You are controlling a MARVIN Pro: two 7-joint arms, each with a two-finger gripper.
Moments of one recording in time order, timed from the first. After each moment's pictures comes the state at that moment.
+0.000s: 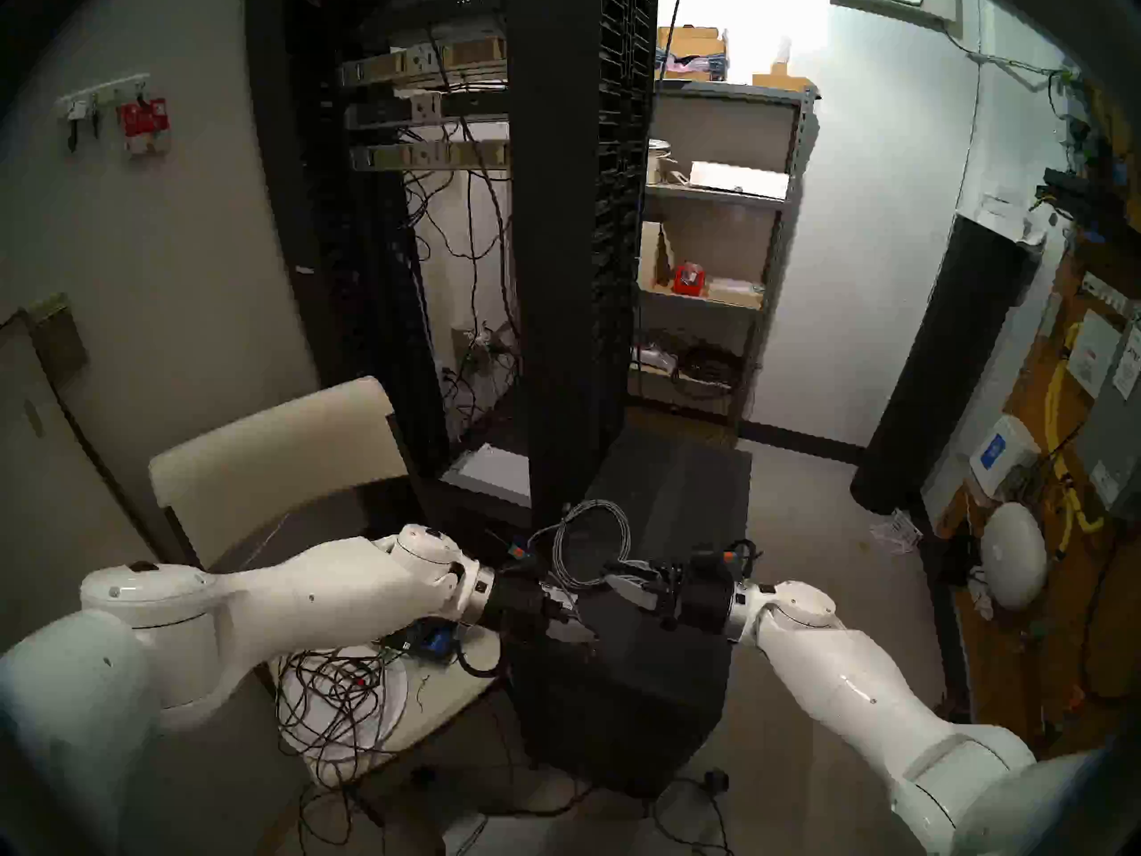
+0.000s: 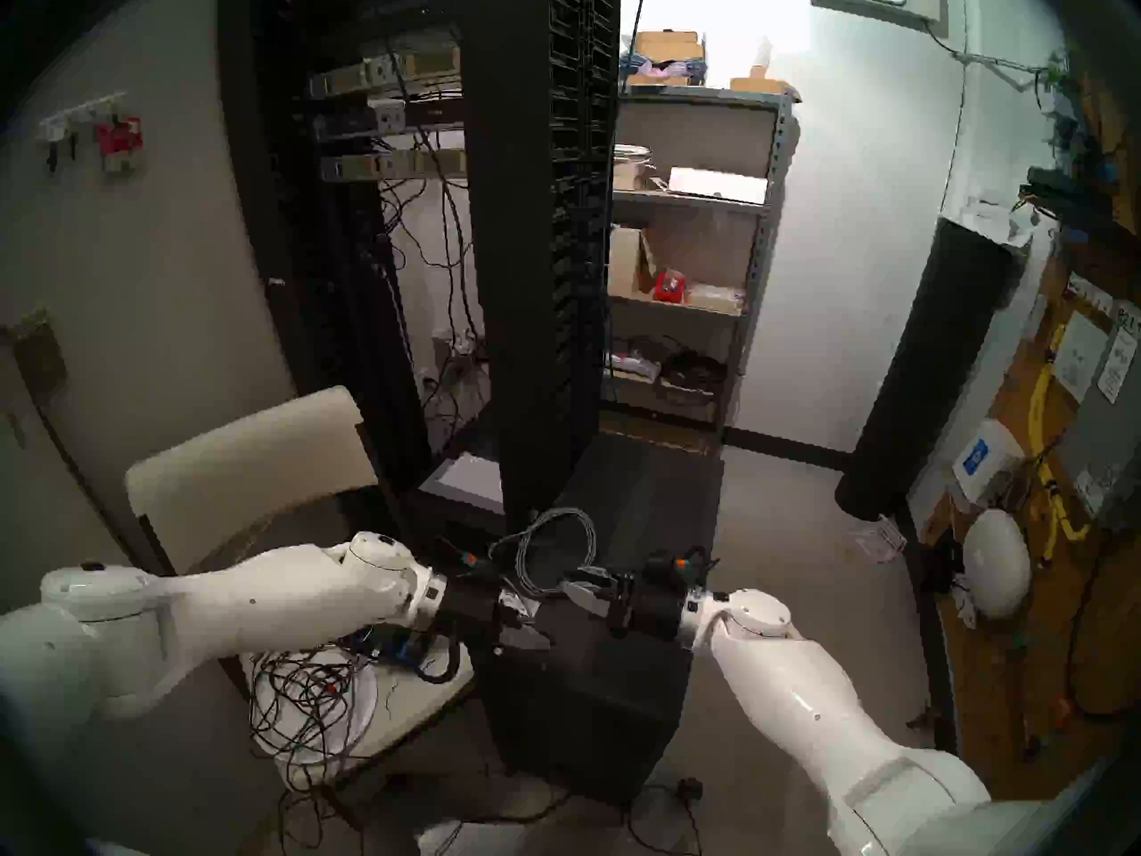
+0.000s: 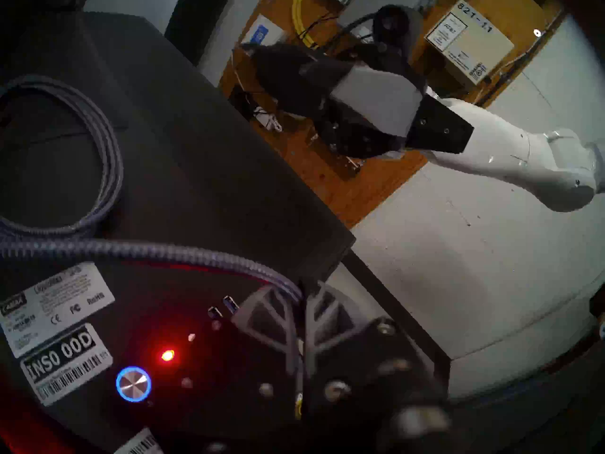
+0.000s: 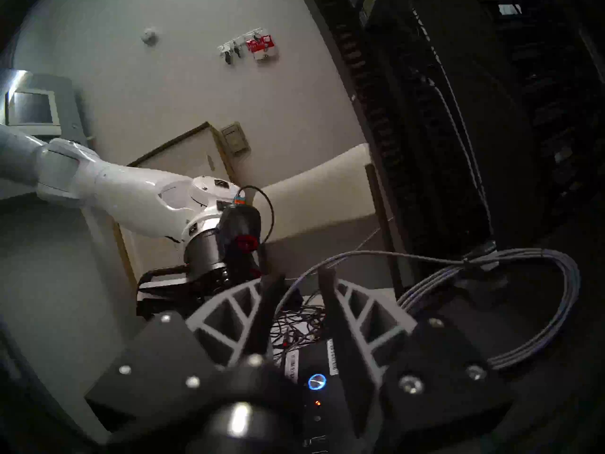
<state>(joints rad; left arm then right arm) 0.74 -1.04 -0.06 -0.94 -1.13 0.12 -0.96 -1.26 -1.20 1.16 -0.92 0.67 -0.09 1.21</state>
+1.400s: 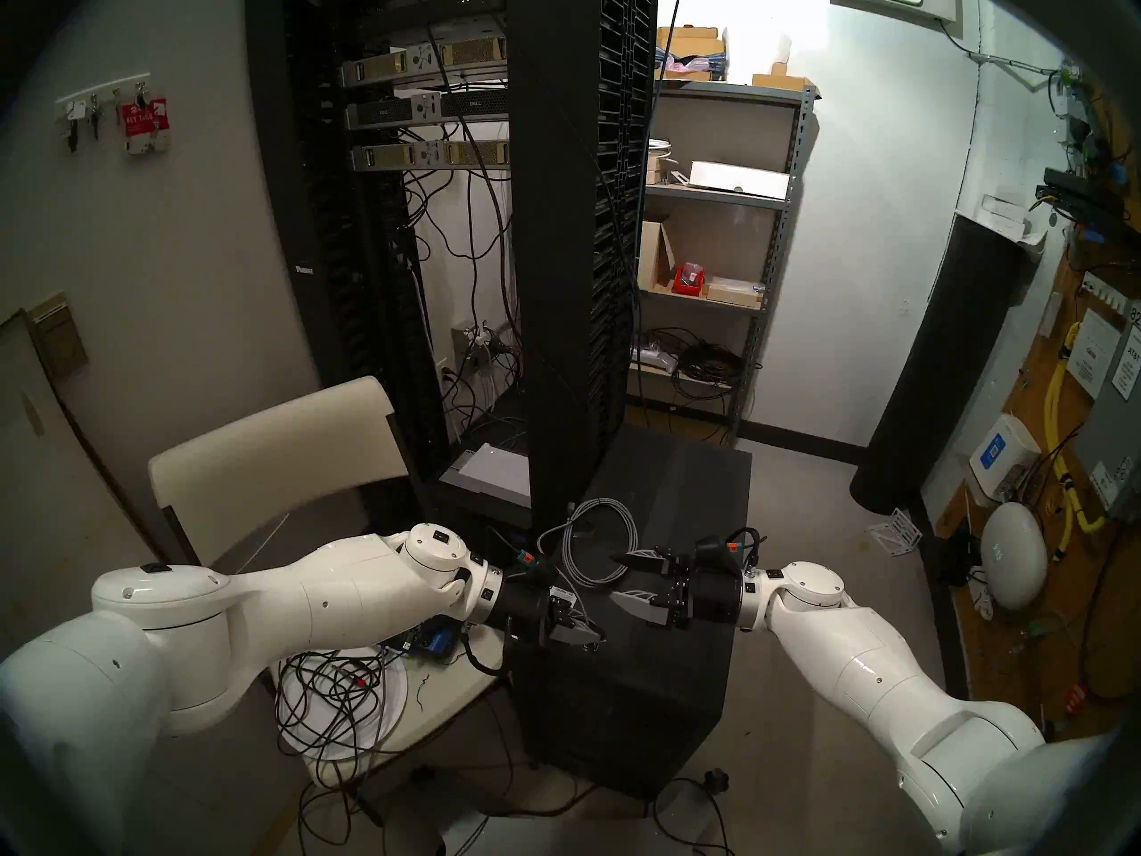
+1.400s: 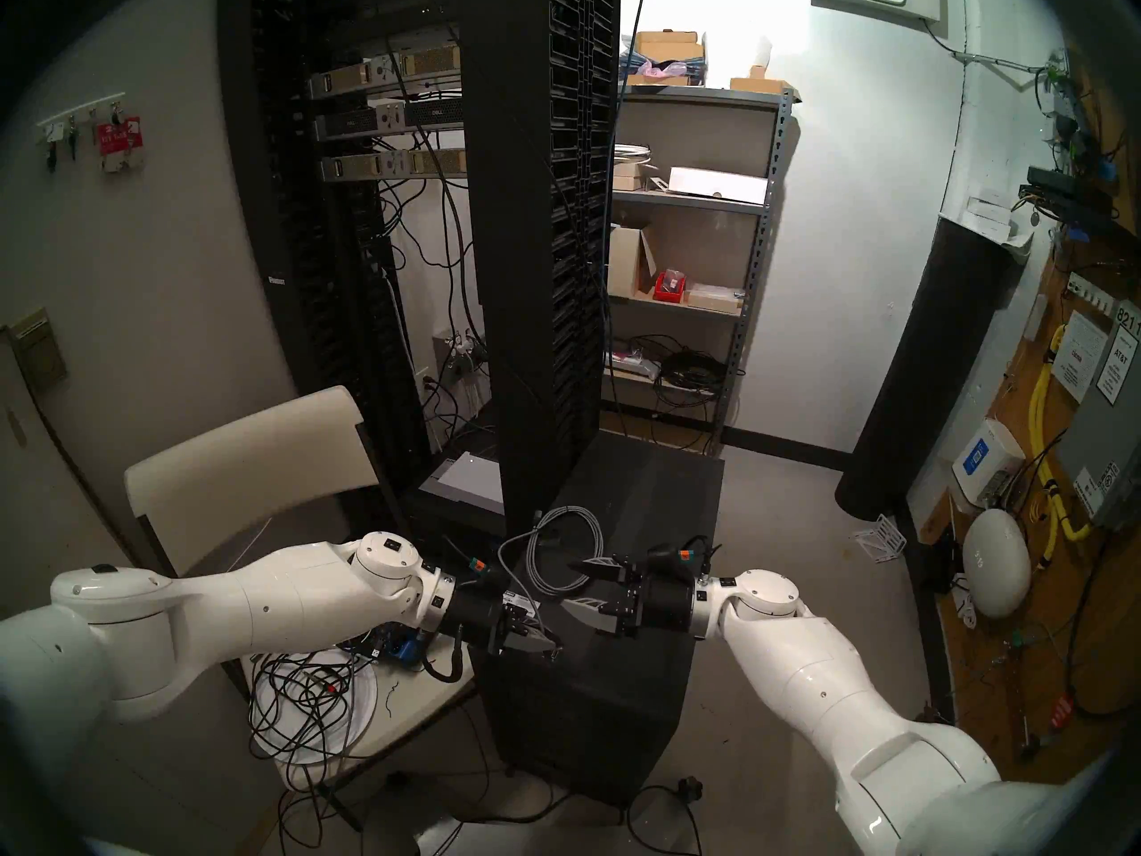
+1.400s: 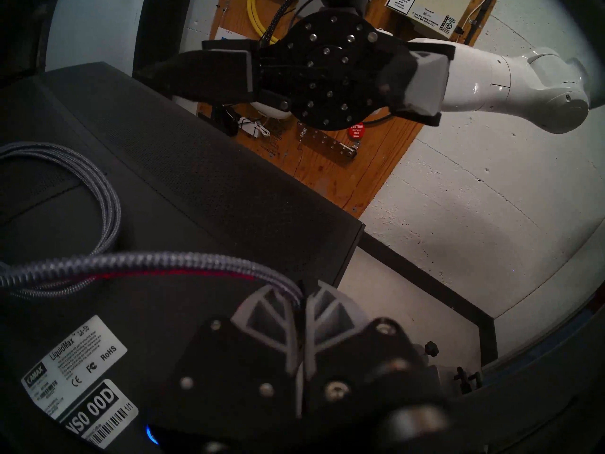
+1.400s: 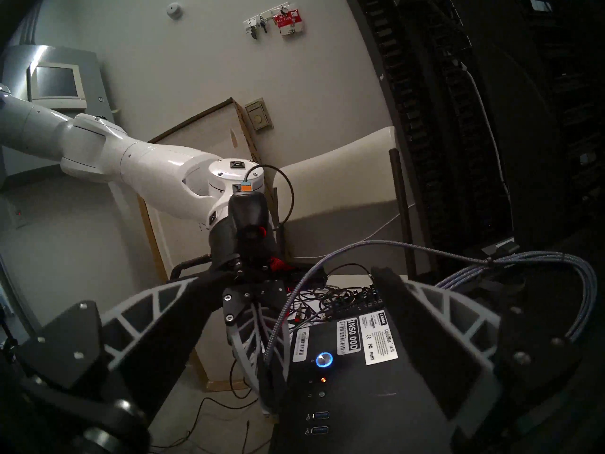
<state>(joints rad) 0.73 -1.07 -0.06 -0.91 -1.00 -0.03 -0.95 -1.20 -1.19 1.15 -0.85 0.63 -0.09 1.32</state>
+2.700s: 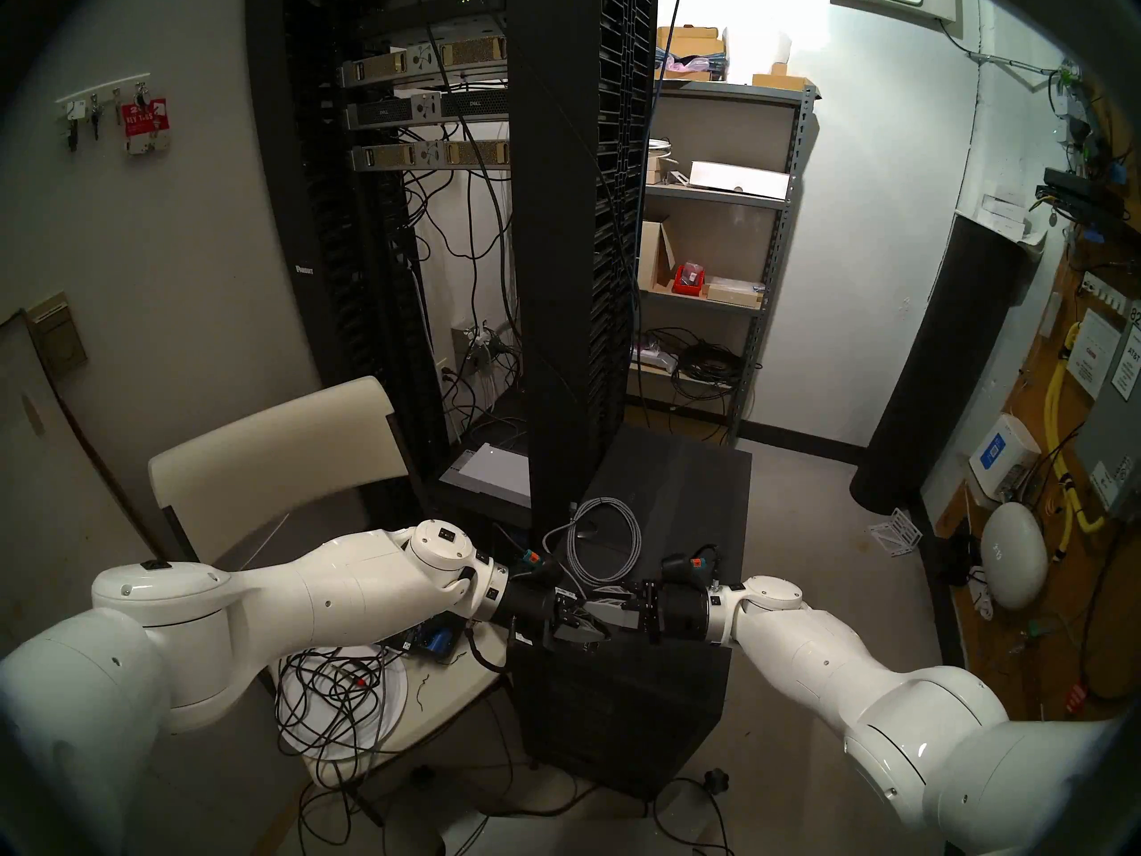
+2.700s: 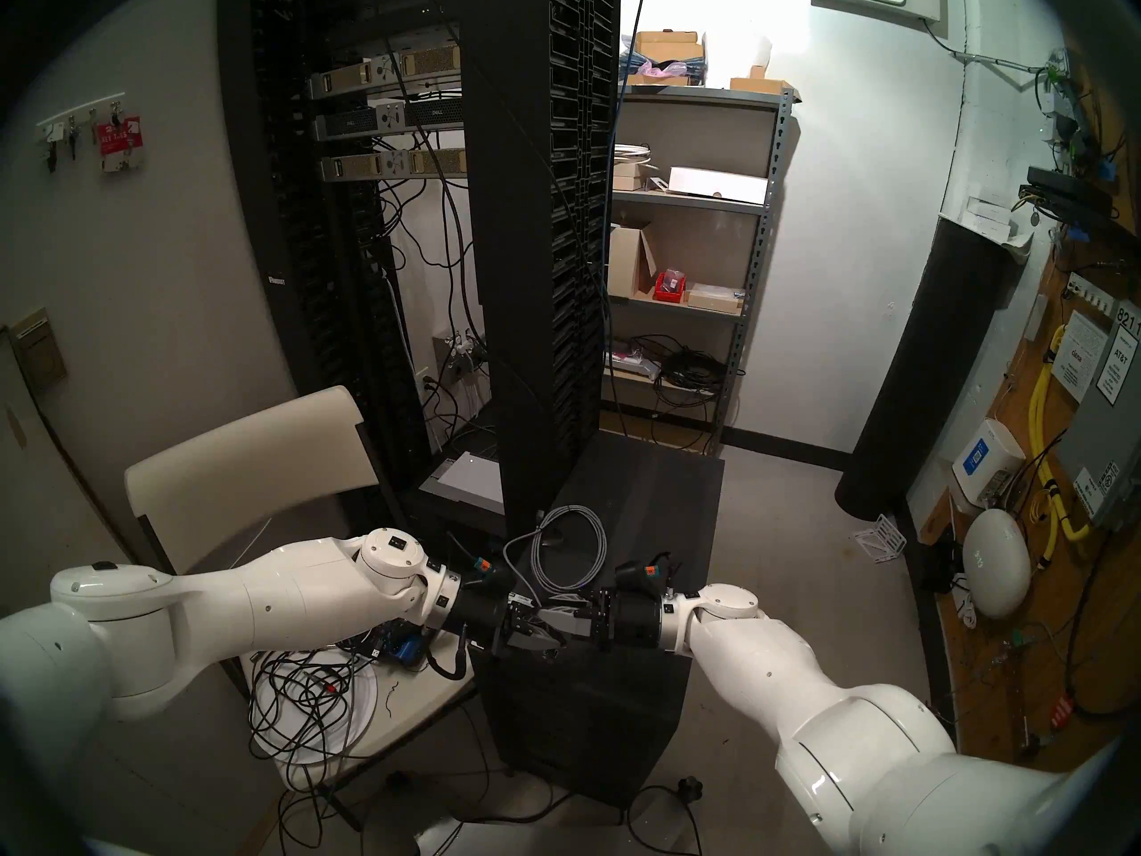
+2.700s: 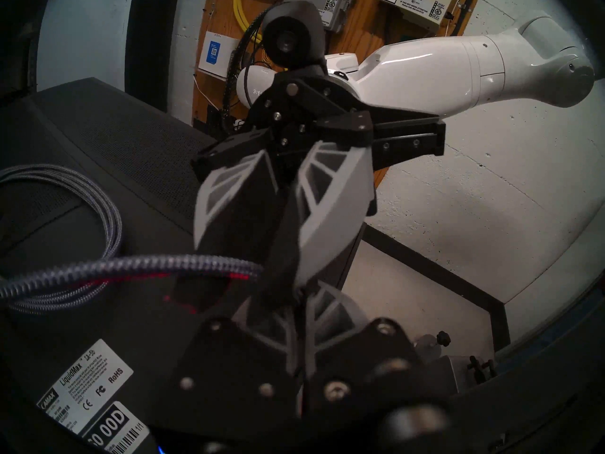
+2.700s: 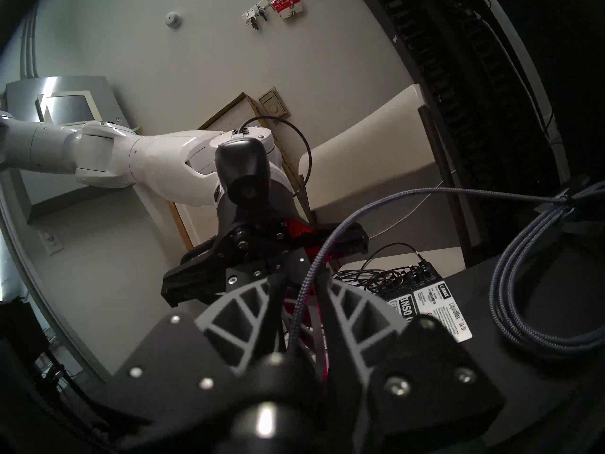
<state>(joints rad) 0.72 -1.07 -0.06 -0.94 -0.95 -0.06 -0.93 -1.04 -1.33 1.06 -0.49 0.61 -0.11 1.45</state>
